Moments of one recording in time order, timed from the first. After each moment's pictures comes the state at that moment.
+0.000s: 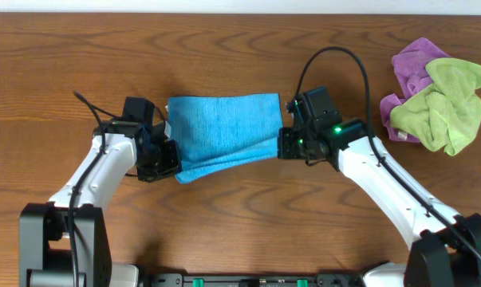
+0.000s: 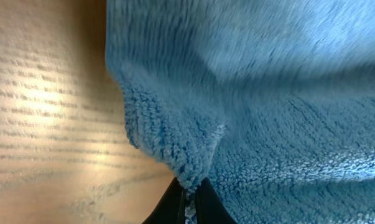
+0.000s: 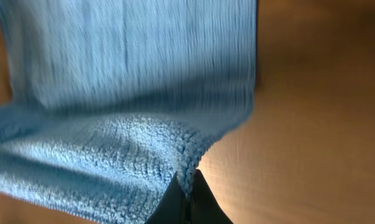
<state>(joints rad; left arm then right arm) -0.08 1.60 0.94 -0.82 0.38 -0.34 0.41 1.56 1.06 -0.63 -0.19 0.44</state>
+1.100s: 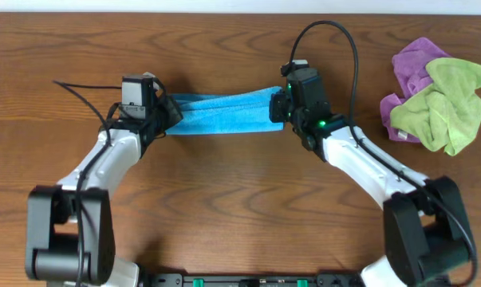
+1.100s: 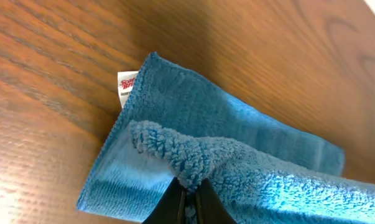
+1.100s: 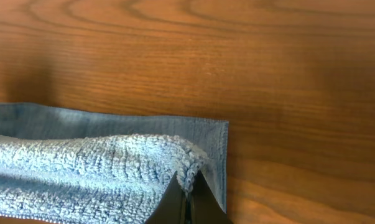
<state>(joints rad) -0.09 1.69 0.94 -0.15 0.21 -0.62 0.41 1.74 1.06 -0.05 0.04 0.32</state>
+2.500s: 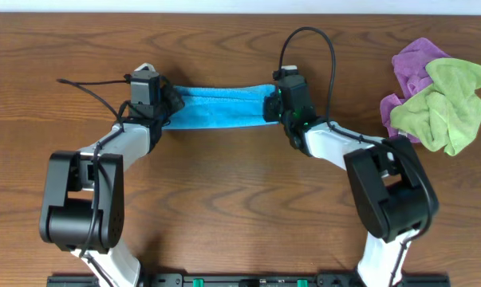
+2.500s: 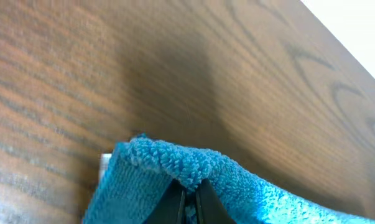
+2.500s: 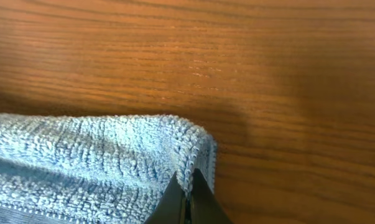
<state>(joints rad) -0.09 1.87 0.95 0.19 0.08 -0.67 0.40 2.01 1.06 0.25 0.07 0.29</state>
